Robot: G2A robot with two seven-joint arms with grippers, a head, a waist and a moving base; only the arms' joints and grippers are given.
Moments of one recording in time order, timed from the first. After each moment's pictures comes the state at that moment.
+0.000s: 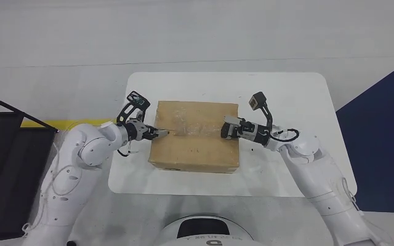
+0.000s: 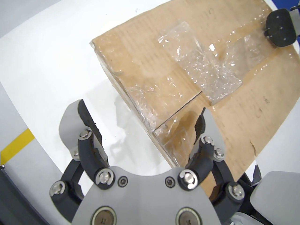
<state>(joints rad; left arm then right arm) 1.36 -1.05 -1.35 -1.82 0.83 -0.34 -0.93 -1.32 -1.05 1.23 -1.59 0.41 -0.17 0.94</state>
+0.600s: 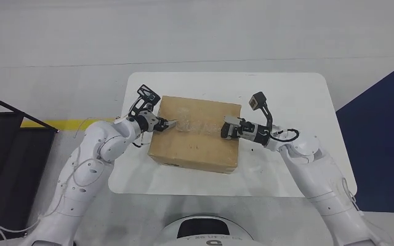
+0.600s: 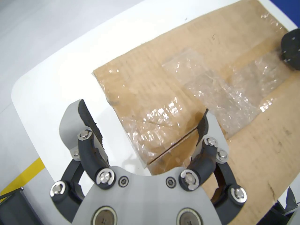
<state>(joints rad) 1.28 -1.07 -1.23 -1.71 0.96 -0.35 -0.63 -1.32 -1.05 1.23 -1.59 0.41 -0.17 0.94</state>
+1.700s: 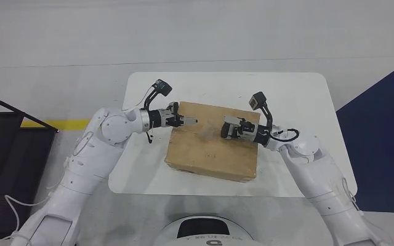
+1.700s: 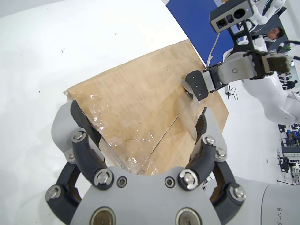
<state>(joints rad) 1.07 -1.11 -1.10 -1.51 0.34 -0.41 -0.86 -1.32 -1.05 1.23 -1.59 0.41 -0.17 0.94</state>
